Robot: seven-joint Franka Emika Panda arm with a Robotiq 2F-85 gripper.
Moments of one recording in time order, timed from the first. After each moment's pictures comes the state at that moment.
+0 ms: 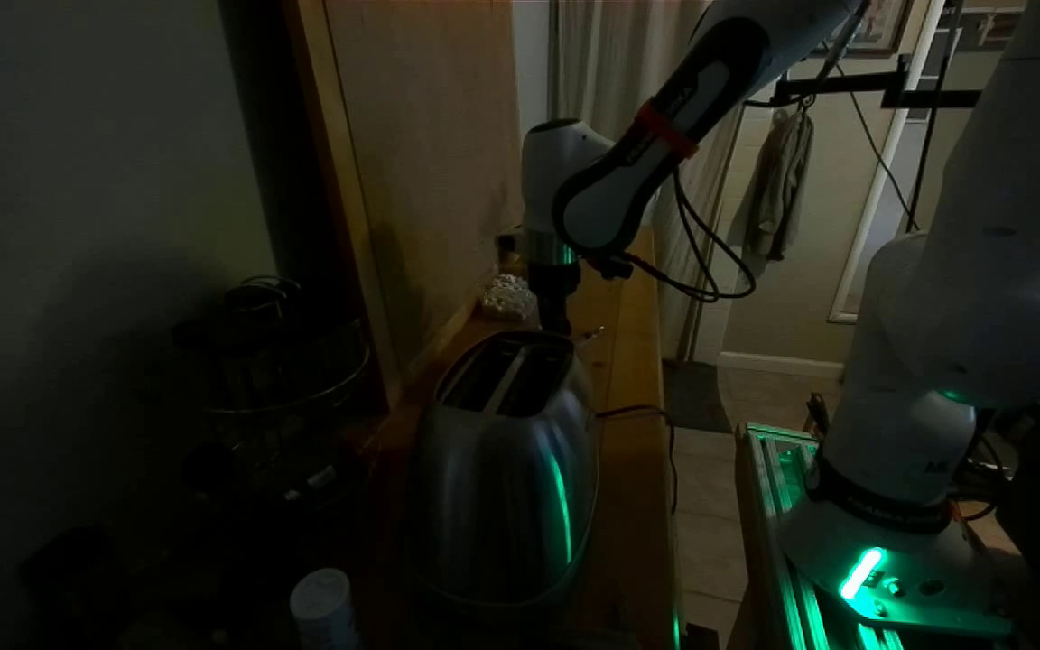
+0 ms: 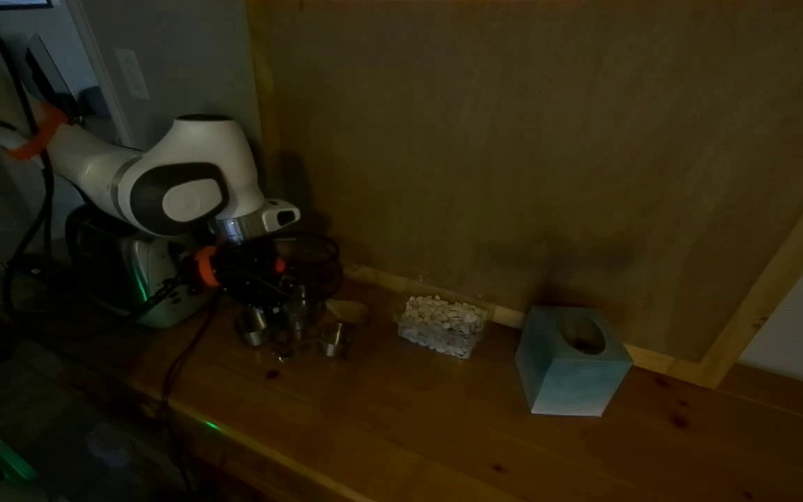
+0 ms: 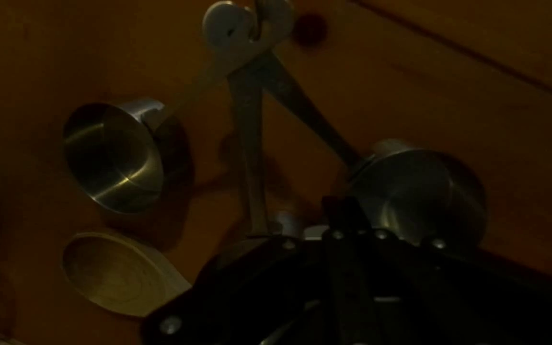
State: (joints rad) arm -0.12 -0.12 -0.22 -2.59 -0.27 2.51 -0.59
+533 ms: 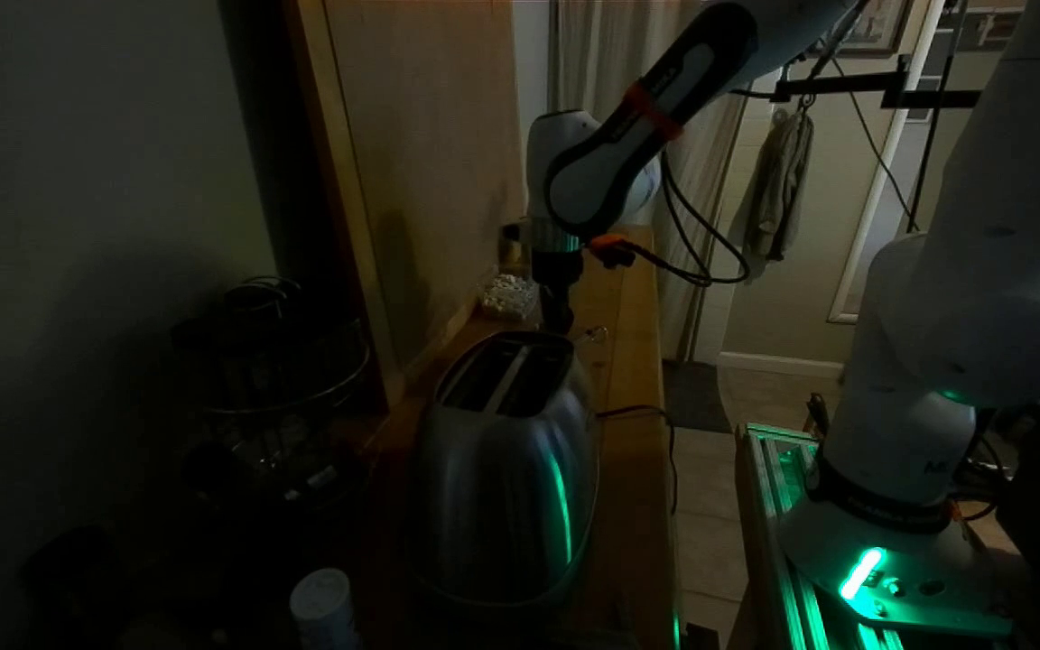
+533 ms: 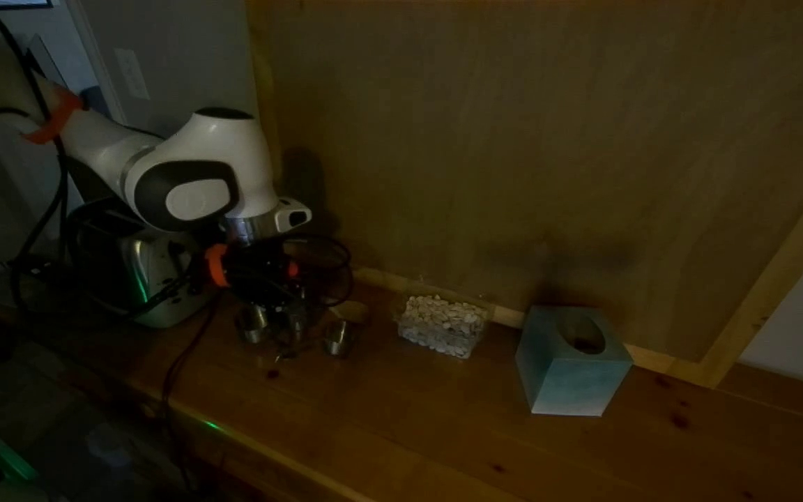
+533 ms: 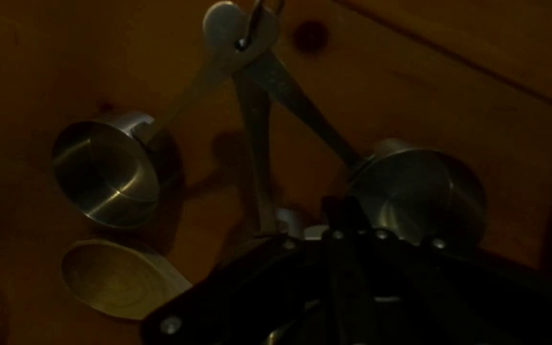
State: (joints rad) arm -0.13 -0.12 -0.25 -2.55 -0.12 2.44 -0.75
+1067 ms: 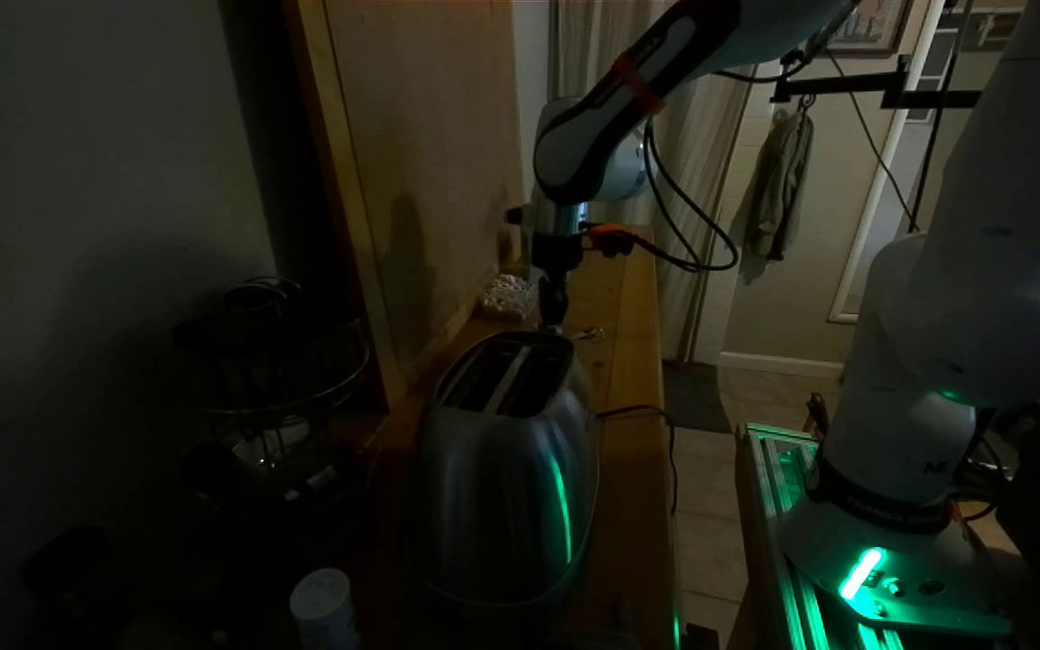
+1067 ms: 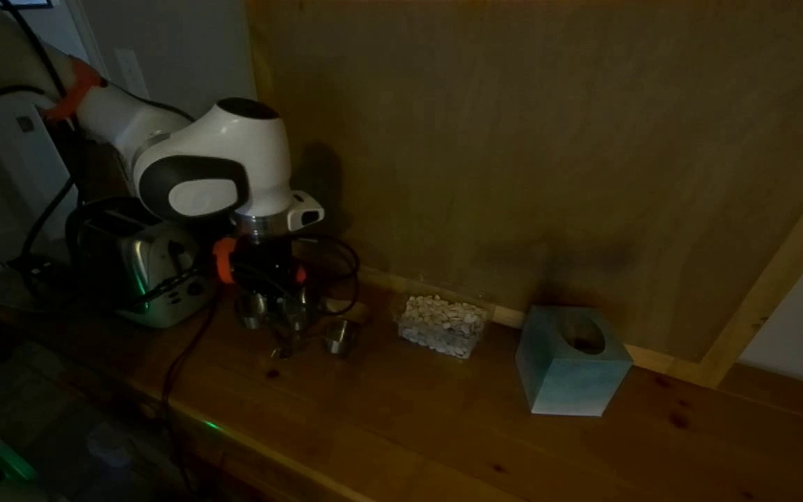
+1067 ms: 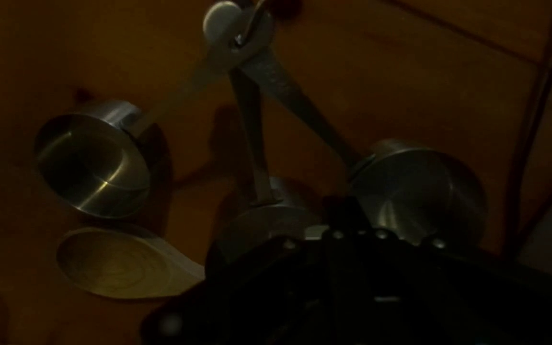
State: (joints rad) arm -0.14 -0.12 -0.28 -2.50 0.10 2.36 -0.88
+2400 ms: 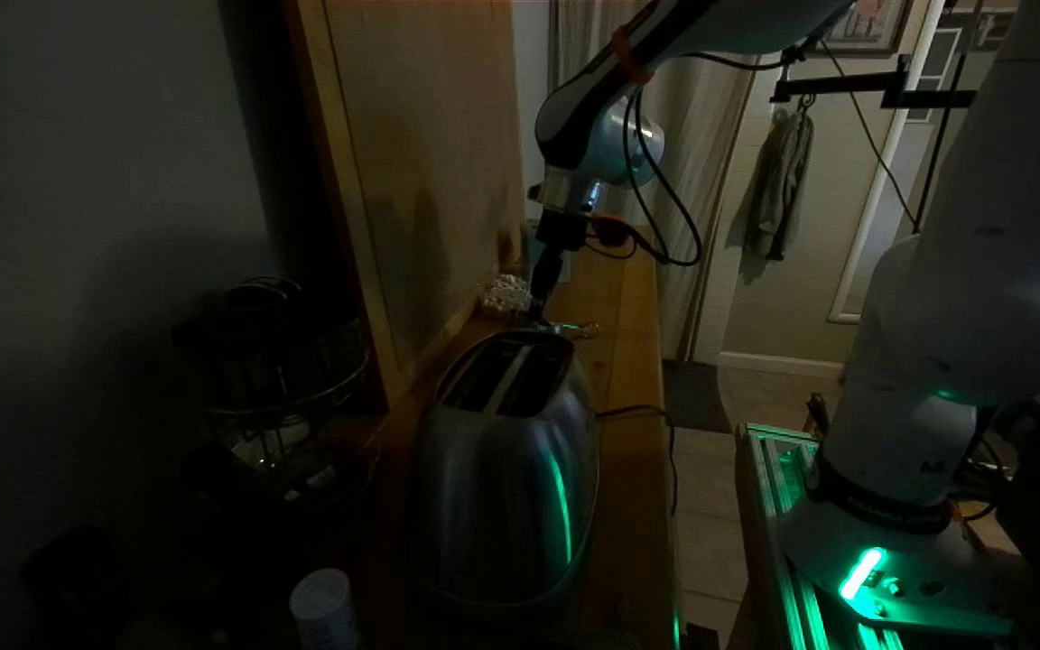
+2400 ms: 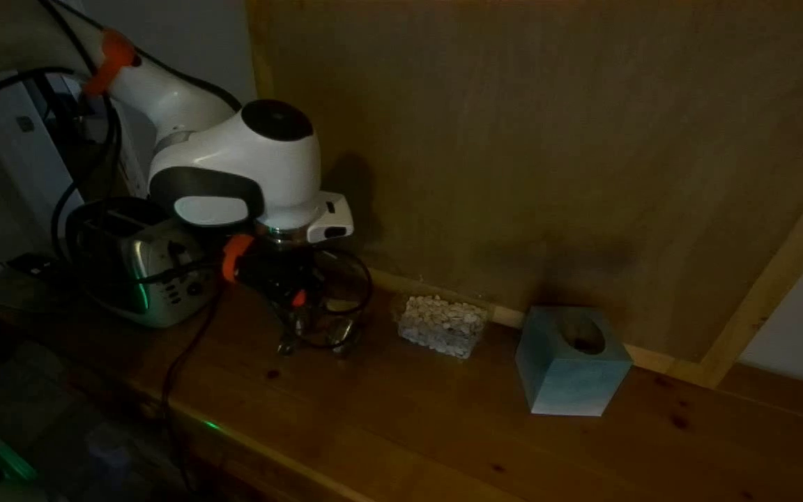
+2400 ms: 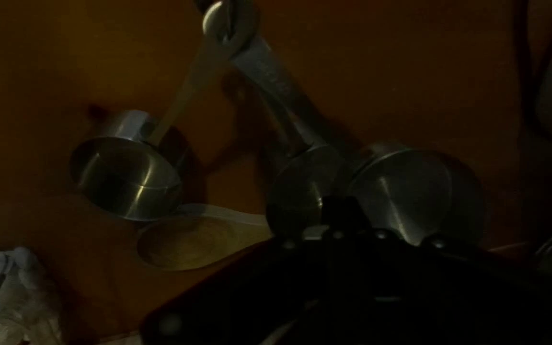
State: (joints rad) arm -0.19 -0.10 -0.33 -2.43 0.42 2.36 -0.84
